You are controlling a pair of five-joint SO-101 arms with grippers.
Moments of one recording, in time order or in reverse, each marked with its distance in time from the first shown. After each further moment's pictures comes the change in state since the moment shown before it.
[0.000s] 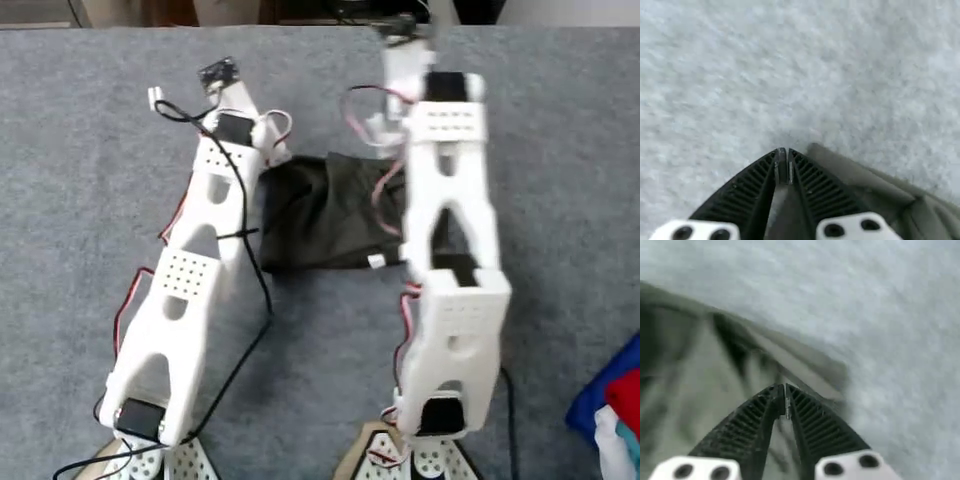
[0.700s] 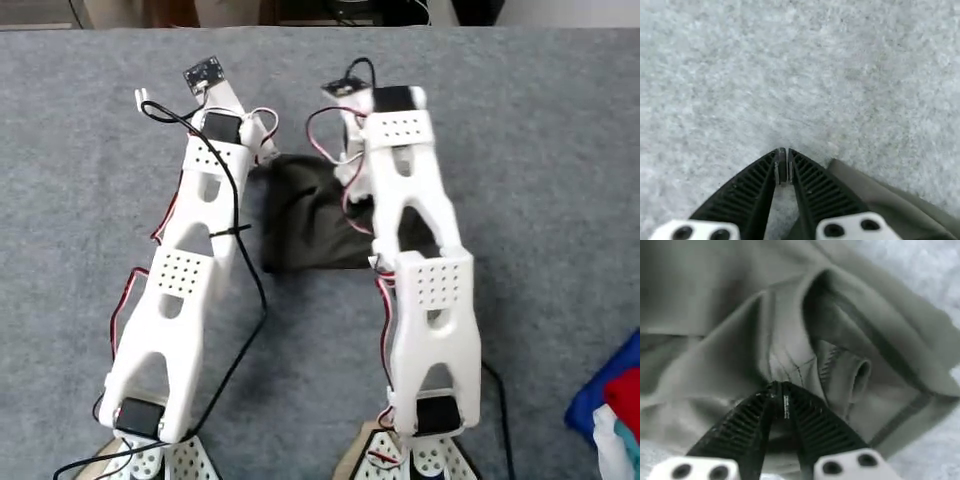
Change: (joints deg) left arm -1.4 0.0 0.0 0.0 0.0; right arm -2.8 15.8 -9.1 17.2 0.0
